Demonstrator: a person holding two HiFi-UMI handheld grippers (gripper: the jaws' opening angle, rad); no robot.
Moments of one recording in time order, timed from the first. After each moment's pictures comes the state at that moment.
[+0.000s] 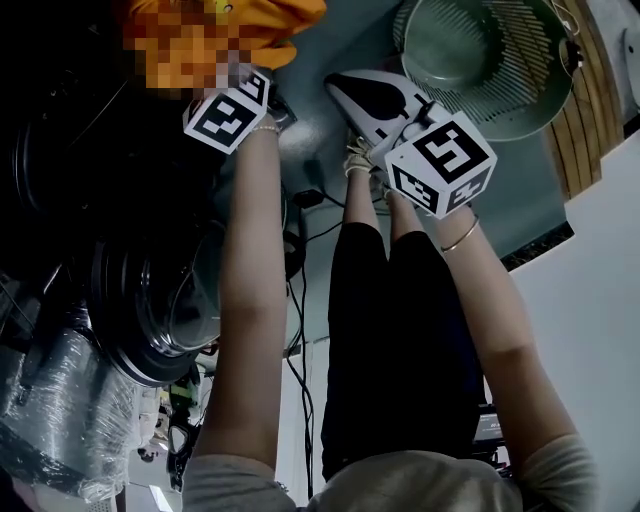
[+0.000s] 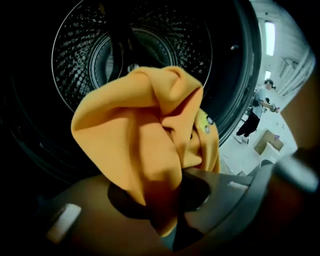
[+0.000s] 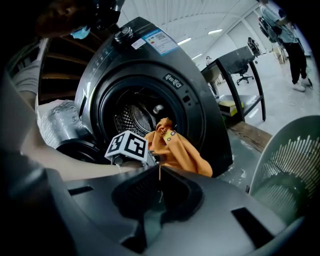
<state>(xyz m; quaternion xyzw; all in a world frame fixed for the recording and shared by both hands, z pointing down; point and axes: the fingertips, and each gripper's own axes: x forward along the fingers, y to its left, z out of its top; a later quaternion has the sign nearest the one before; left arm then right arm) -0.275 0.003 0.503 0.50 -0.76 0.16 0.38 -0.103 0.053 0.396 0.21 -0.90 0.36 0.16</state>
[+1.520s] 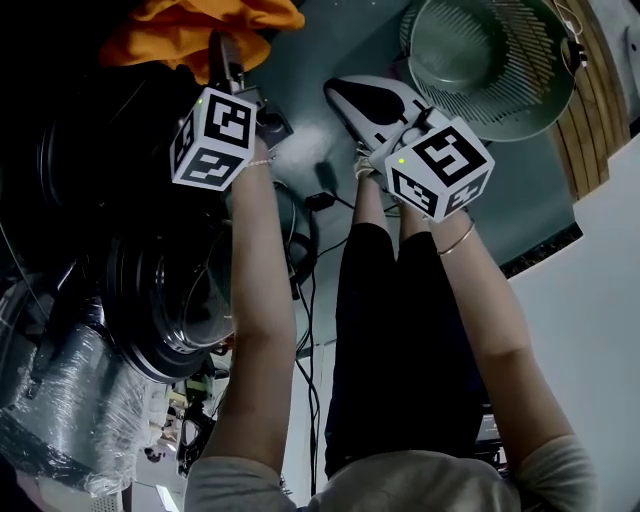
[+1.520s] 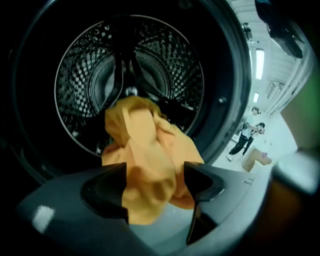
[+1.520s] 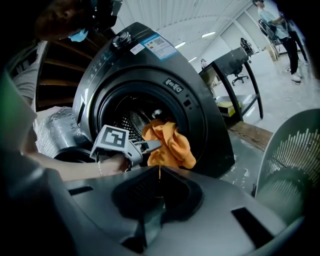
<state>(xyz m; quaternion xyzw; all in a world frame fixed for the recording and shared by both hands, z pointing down) -0.285 -0.014 0.423 0.55 -0.77 0.06 0.32 -0.110 0.050 0.387 0.22 -0.89 0.37 0.13</state>
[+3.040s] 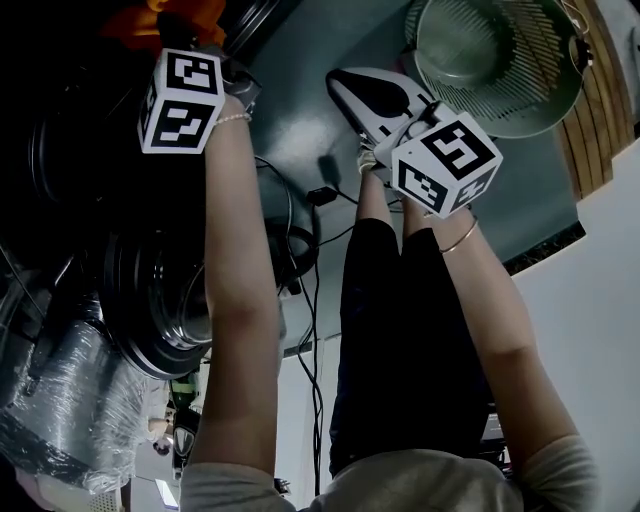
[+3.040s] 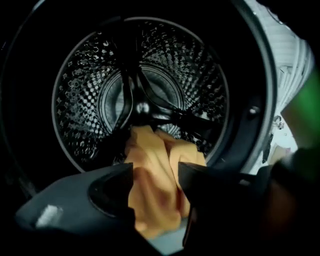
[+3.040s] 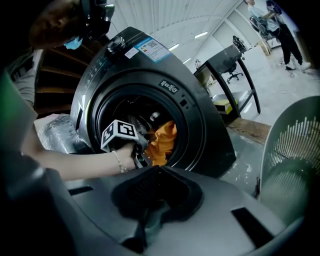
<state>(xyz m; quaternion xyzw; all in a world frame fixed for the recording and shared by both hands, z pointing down) -0.345 -0.050 0.398 0.49 -0.84 0.07 0.25 -0.111 0.048 0.388 0.24 -0.88 0.40 0.10</state>
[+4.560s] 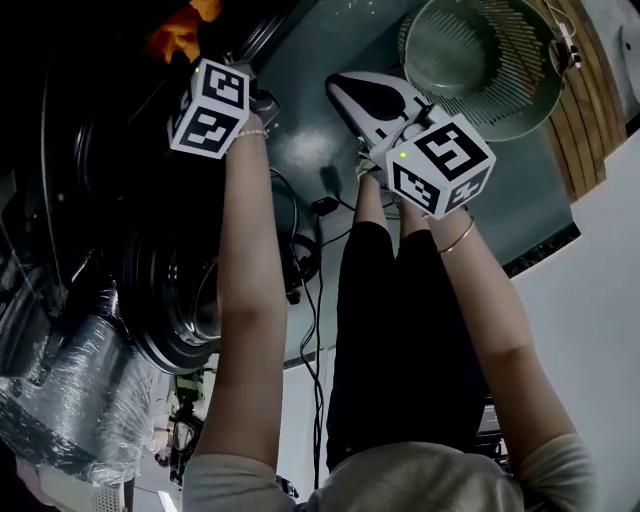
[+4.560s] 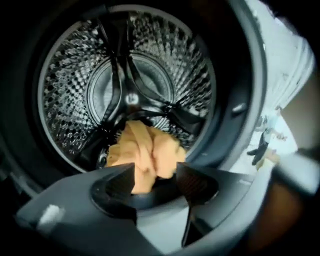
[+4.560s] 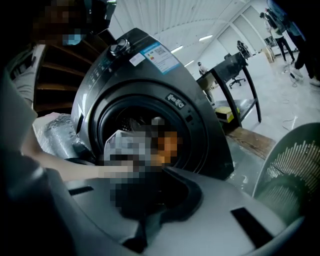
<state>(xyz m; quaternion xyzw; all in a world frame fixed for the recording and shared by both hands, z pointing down) -0.311 -0.054 0.407 0.53 -0.79 0.09 0.29 -0.108 0.028 0.350 0.24 -0.89 0.37 0.12</state>
